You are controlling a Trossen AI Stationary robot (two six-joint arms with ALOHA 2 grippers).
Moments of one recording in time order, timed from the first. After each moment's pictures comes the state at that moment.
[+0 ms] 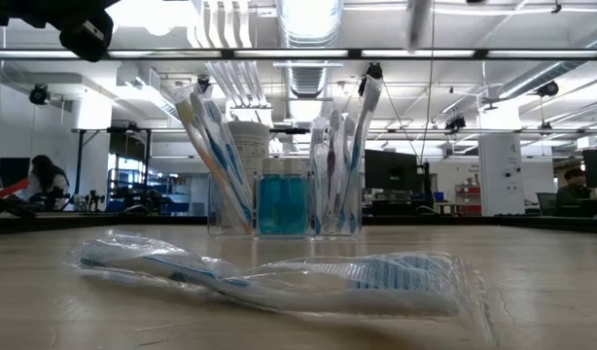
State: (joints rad) left arm -0.62 0.49 0.33 0.14 -0.58 -0.11; right arm 0.56 1.01 0.59 0.45 0.62 0.04
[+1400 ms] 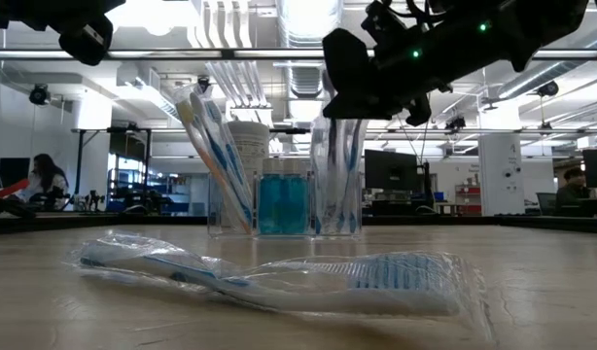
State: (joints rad) left arm -0.62 0.49 0.32 0.16 -0.59 -0.13; right arm 0.26 1.72 0.78 0.59 0.97 0.34
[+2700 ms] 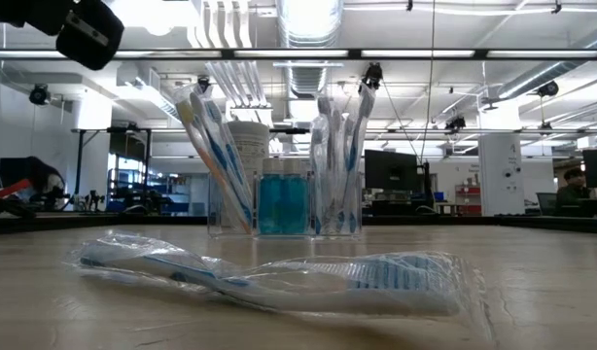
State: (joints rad) left arm -0.63 0.74 0.36 0.23 -0.27 -0.21; right arm 0.52 1.19 0.71 0.57 0.63 -0.05
